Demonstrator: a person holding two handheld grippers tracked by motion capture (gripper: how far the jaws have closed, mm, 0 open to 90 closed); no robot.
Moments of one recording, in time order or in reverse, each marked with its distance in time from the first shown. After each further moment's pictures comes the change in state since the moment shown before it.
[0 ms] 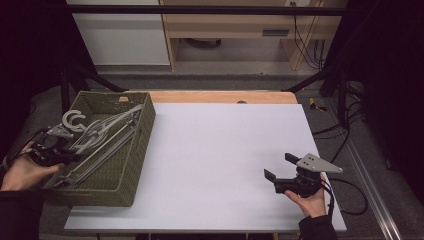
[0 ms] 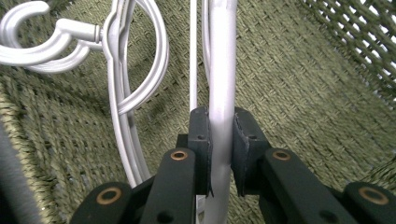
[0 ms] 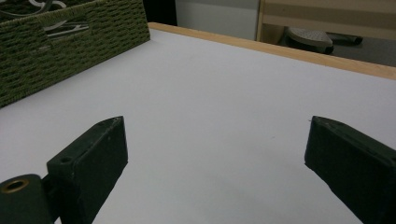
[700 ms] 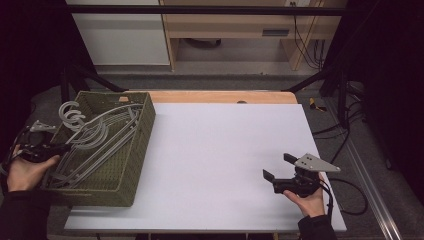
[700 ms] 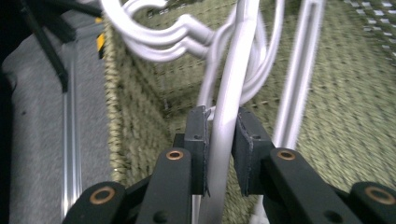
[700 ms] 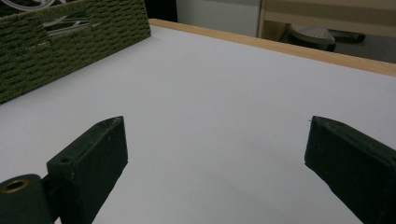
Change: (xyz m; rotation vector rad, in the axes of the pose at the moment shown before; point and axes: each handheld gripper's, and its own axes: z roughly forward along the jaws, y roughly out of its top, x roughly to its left) left arm 0.031 -0.022 0.016 -0.155 0.206 -0.292; right arm 0.000 -0.001 0.003 0.015 0.007 -0.014
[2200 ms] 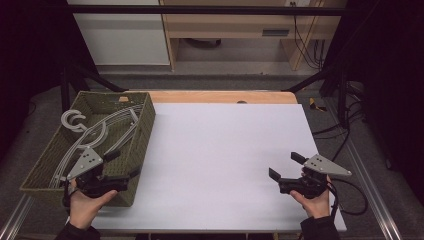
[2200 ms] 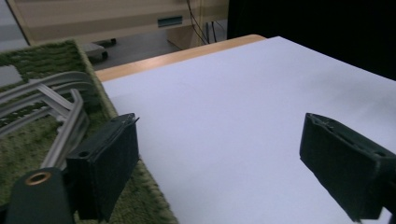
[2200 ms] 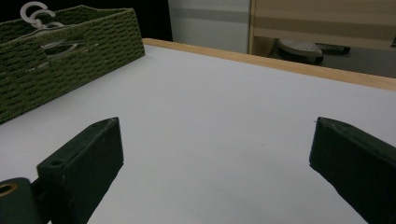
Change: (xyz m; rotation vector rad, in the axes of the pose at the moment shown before) left arm -0.176 -0.018 -0.041 -0.529 -0.419 0.078; right arm -0.004 0.002 -0.015 -0.066 -0.032 0.030
